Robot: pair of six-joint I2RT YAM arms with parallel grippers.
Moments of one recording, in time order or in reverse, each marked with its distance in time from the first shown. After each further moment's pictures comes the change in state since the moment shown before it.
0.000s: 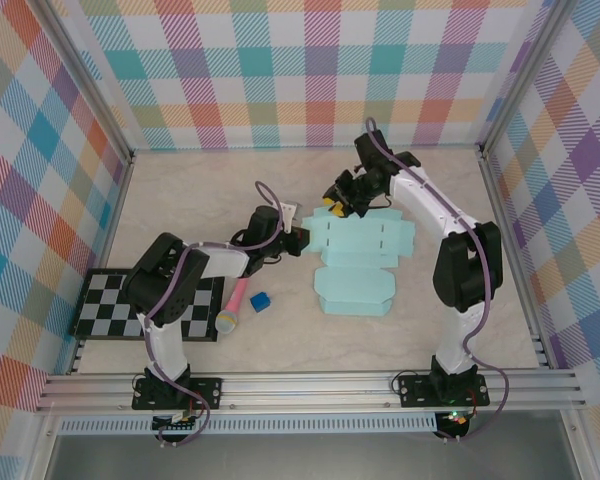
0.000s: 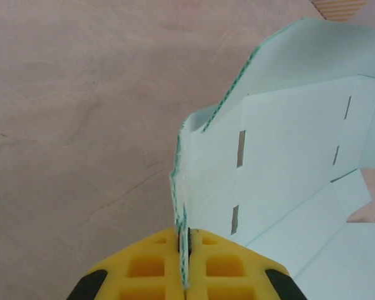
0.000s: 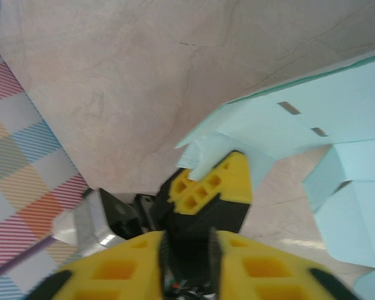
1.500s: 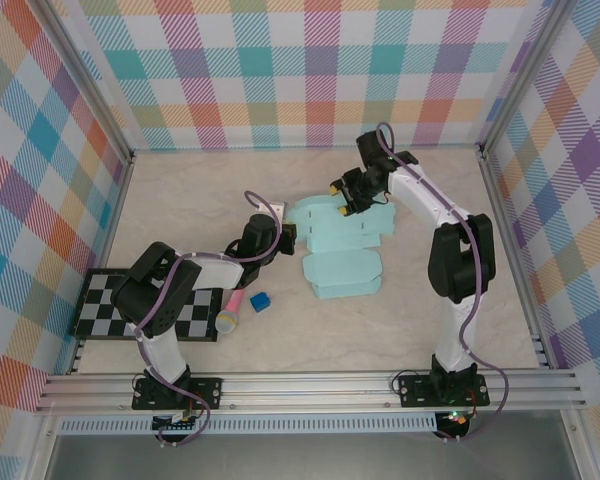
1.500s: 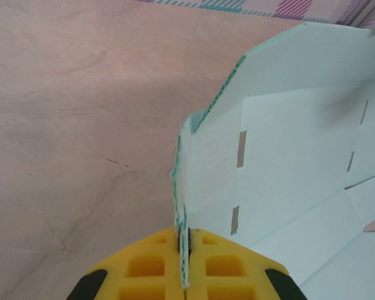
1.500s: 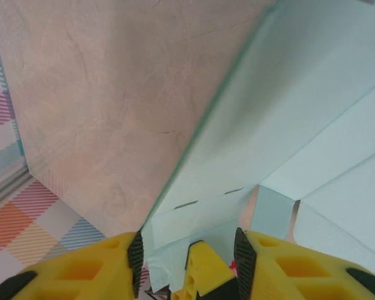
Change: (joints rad) left arm -0.040 -0.093 -0.125 0.126 -0.330 0.026; right arm -0.034 0.089 0.037 0.068 0.127 0.397
